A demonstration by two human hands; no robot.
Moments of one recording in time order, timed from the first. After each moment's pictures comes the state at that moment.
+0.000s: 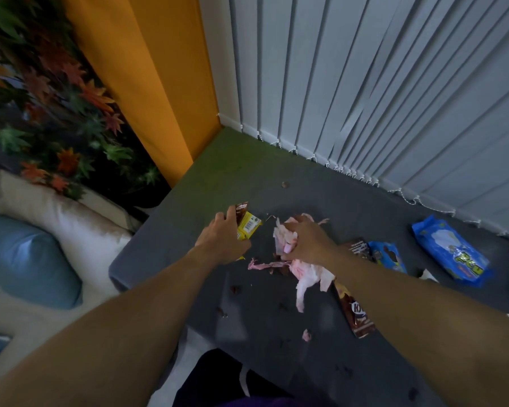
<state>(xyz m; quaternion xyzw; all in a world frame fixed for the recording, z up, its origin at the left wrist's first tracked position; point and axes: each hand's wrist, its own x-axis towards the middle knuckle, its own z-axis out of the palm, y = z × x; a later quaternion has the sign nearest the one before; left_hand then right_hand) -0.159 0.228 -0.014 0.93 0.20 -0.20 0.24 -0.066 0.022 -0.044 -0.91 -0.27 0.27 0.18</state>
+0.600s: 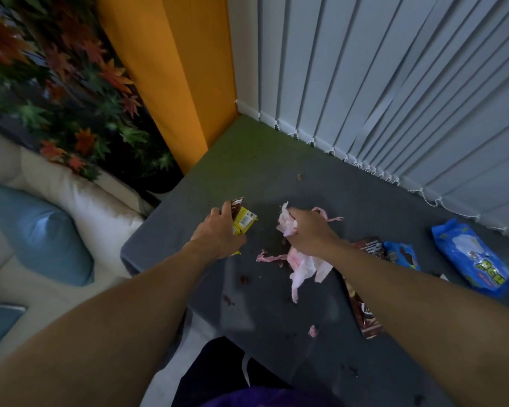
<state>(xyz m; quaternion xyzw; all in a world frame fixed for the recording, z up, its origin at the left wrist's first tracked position) -0.180 0.251 -0.024 0.92 0.25 -0.21 0.23 -0.071 0.051 -0.045 -0.91 -0.26 0.26 0.20</state>
